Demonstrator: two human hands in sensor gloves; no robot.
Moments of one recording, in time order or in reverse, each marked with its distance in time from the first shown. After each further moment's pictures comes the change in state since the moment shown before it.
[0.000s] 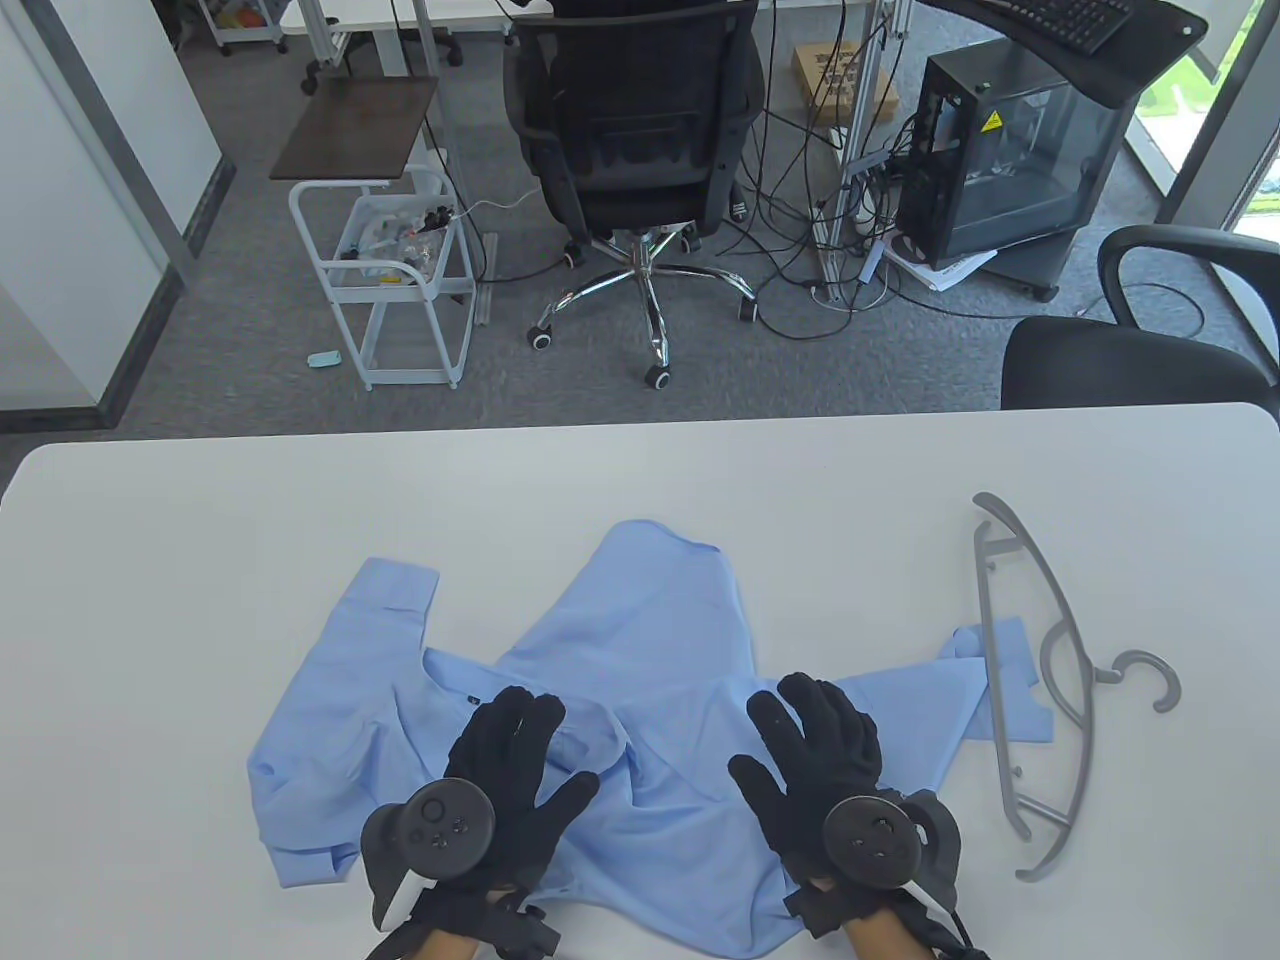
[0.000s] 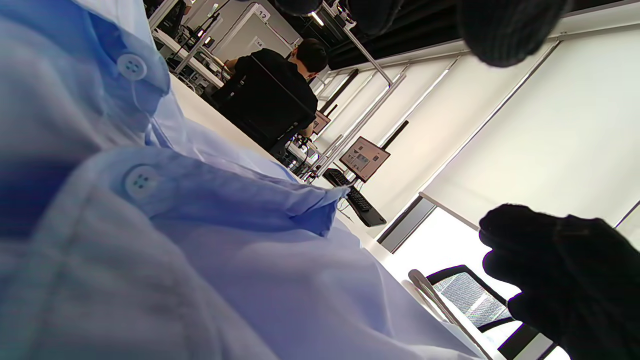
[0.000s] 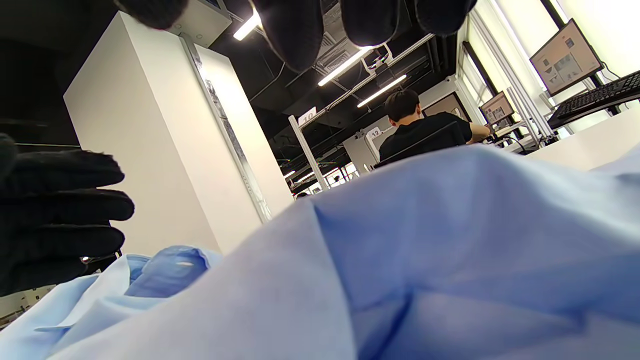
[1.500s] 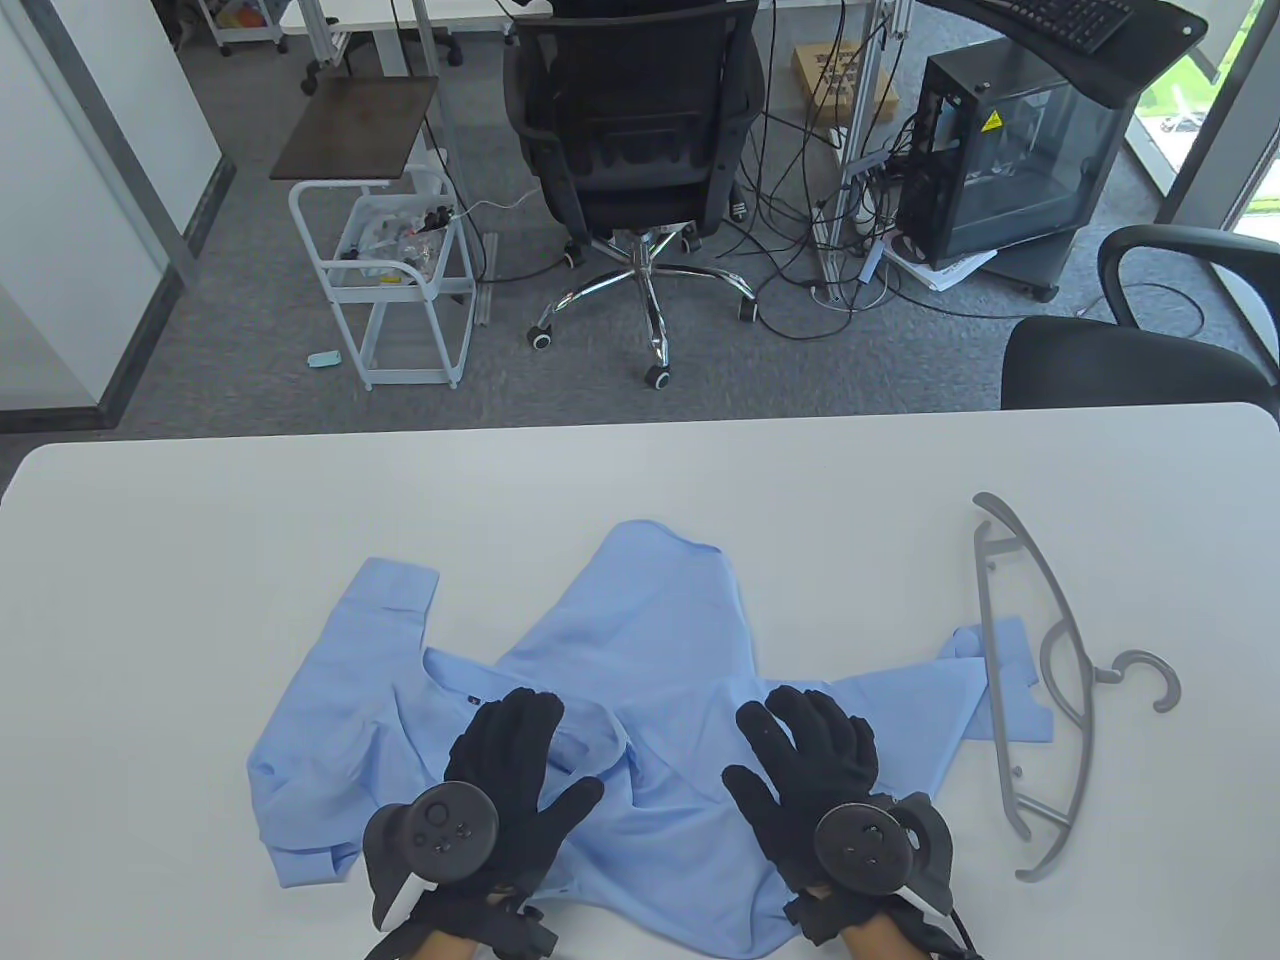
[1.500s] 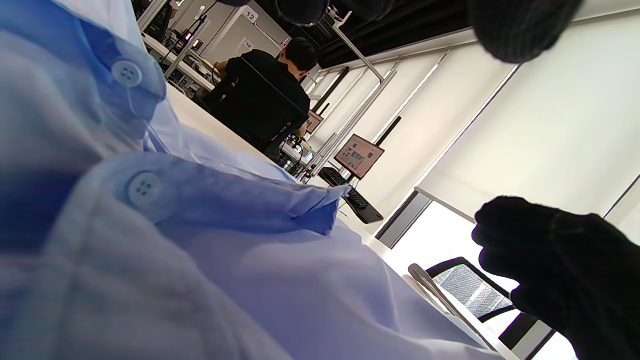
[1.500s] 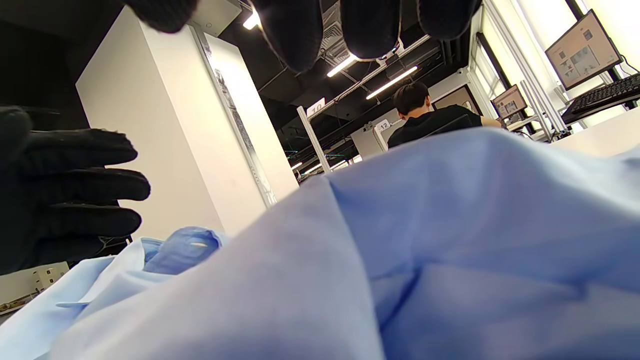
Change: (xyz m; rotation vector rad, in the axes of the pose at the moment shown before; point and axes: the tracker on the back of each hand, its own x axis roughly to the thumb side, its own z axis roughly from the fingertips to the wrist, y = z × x) left_hand 0.001 -0.001 0.001 -0.003 -0.026 -0.036; right_hand 0.004 0.004 0.003 0.026 -0.019 0.007
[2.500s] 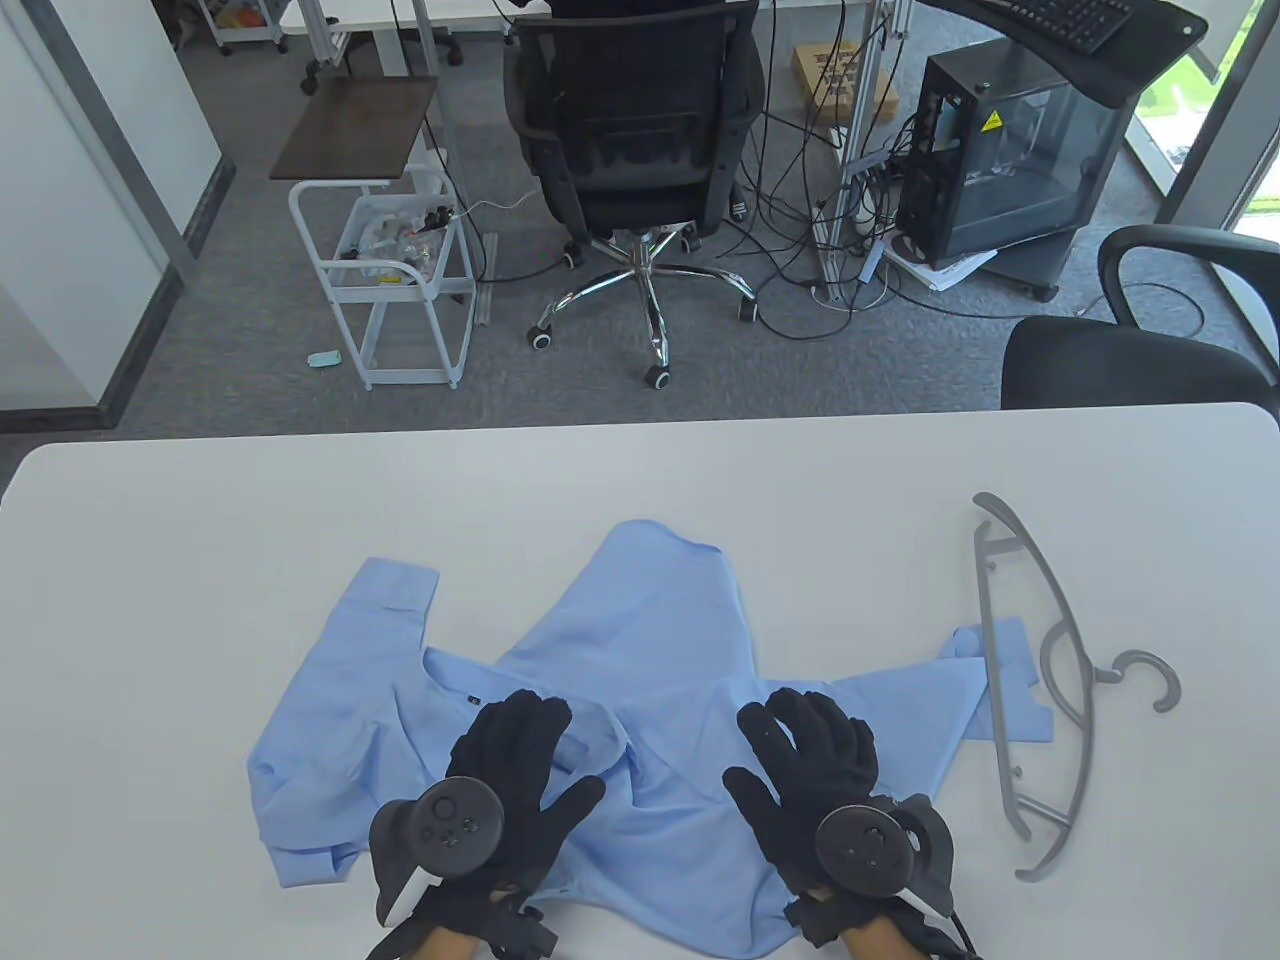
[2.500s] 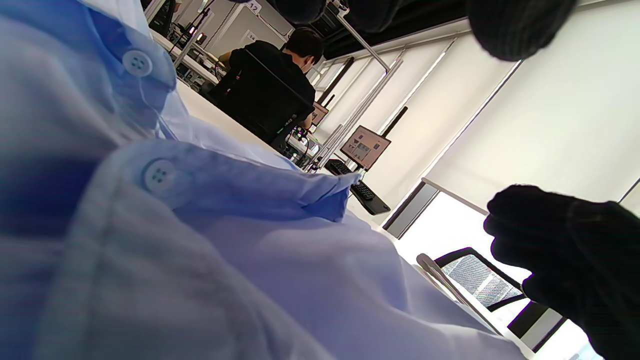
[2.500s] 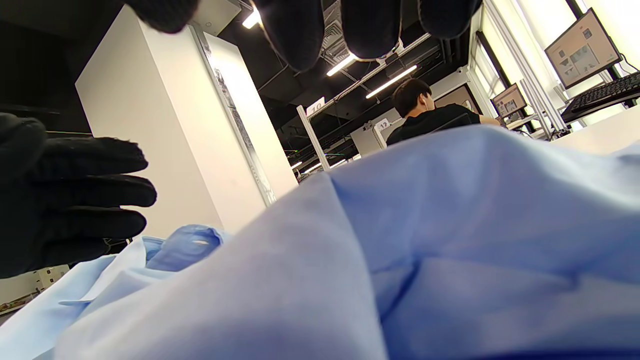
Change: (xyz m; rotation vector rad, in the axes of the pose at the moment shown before) left_hand 0.001 -0.002 -0.003 -0.027 0.016 -0.022; right_hand 0.000 0.000 0.000 0.003 0.001 -0.001
